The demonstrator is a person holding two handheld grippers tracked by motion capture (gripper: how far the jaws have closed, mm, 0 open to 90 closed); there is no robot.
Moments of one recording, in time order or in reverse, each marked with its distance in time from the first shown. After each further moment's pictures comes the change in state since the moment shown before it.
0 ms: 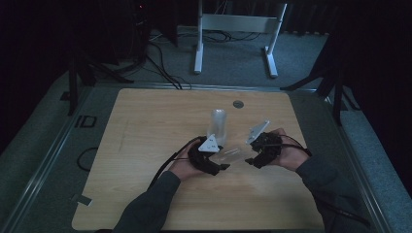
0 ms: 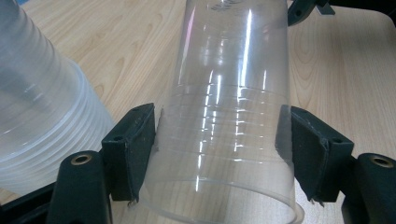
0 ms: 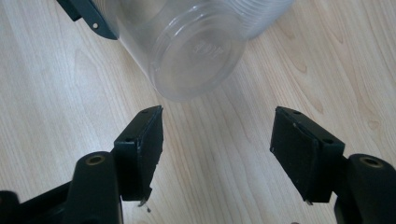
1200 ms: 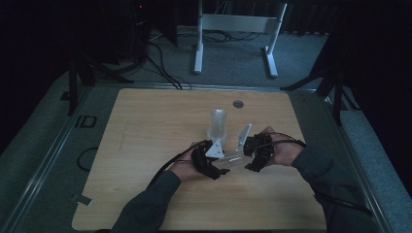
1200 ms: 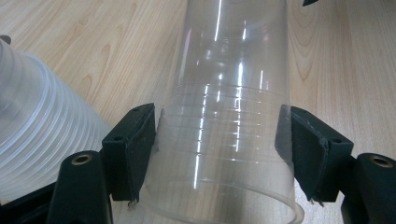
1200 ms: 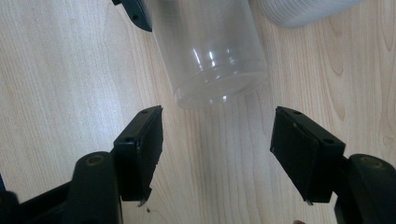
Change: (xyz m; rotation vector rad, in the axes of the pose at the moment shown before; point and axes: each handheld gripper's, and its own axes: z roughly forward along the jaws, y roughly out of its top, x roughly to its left) left arm -0.010 0.004 0.006 0.109 0.004 0.115; right arm 0.011 0.027 0.003 0.186 0.072 -0.192
